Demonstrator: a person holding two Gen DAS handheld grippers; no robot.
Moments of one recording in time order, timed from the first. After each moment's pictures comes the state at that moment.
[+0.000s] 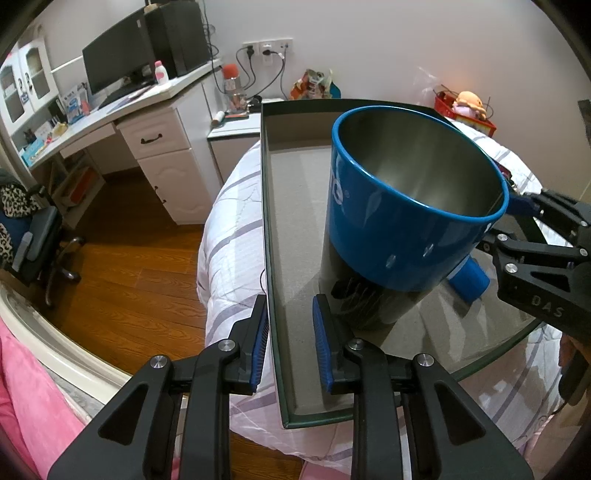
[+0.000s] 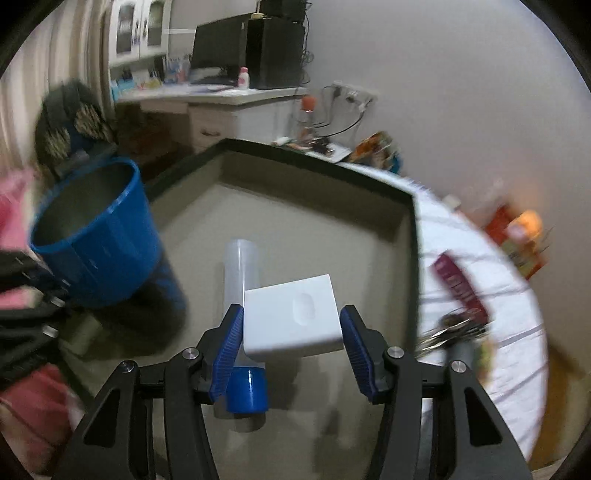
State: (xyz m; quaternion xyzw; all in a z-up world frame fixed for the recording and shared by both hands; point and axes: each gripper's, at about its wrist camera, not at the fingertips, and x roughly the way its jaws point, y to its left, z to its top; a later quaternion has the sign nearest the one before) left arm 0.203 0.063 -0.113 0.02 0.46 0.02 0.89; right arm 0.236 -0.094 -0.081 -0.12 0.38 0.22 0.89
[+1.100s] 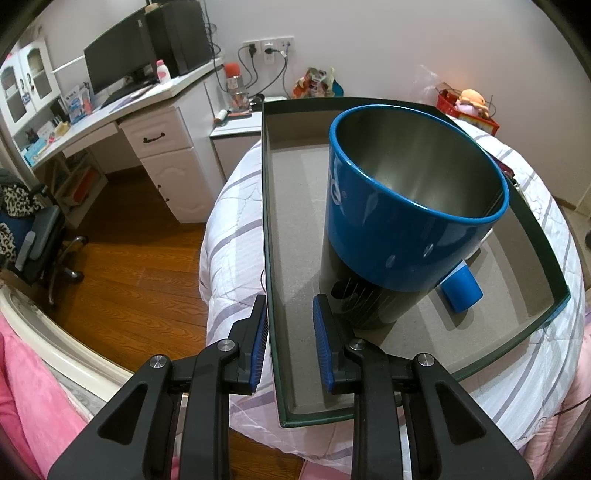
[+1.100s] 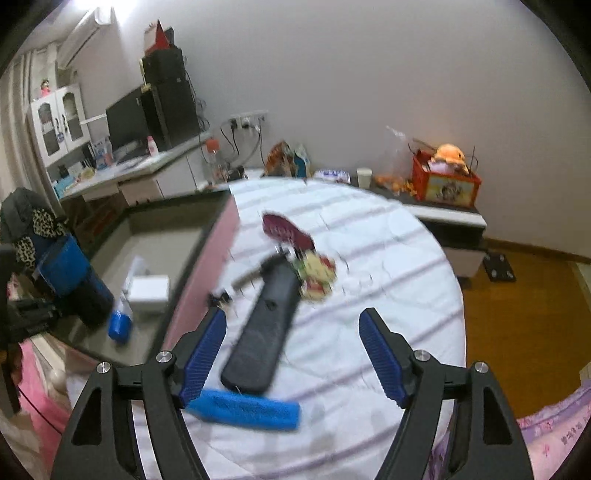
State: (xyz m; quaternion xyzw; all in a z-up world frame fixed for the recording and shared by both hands) left arm 0.201 0.064 -0.116 0.03 0.47 0.02 0.88; right arm 0.186 -0.272 -0.061 0.02 0.36 0.10 0.93
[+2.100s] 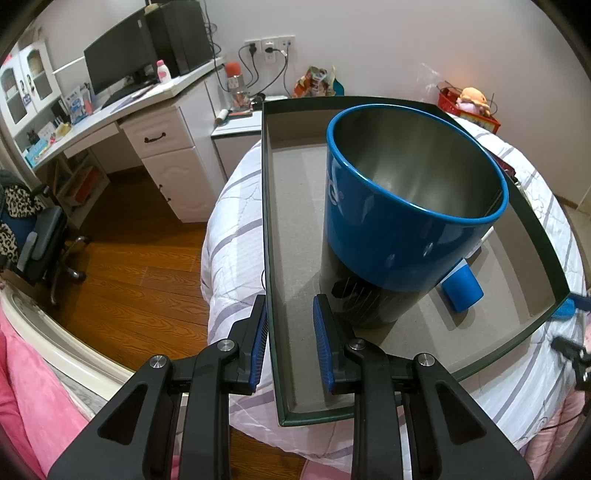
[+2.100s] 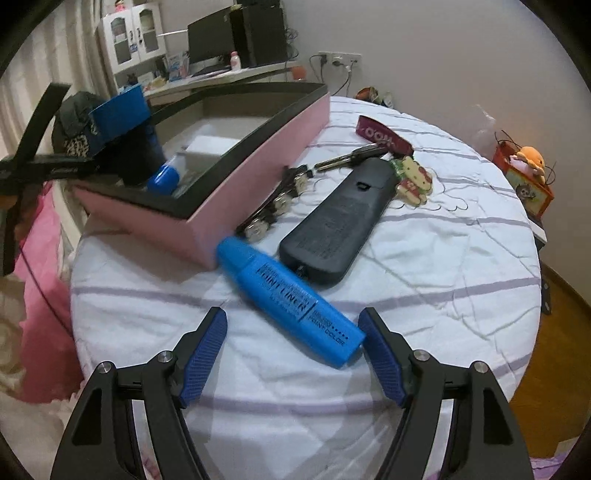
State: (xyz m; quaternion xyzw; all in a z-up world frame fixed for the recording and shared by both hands) left arm 0.199 0.063 -0.115 0.03 0.47 0.03 0.88; right arm 0.146 -0.244 -0.121 -0.09 0.43 0.25 0.86
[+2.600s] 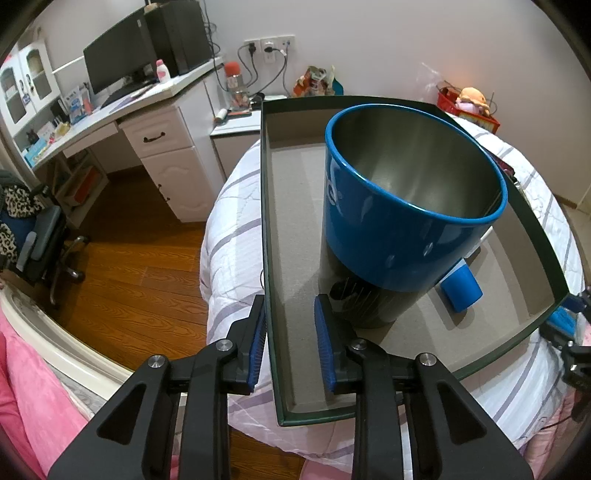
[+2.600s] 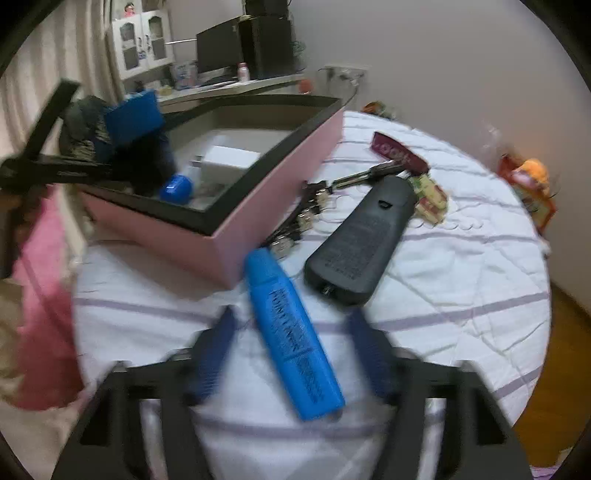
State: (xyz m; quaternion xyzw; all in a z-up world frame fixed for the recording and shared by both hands) left arm 0.198 0.062 -0.115 0.03 0.47 0.03 0.88; right arm 0.149 -0.224 -0.125 -0.09 0.40 0.24 0.88
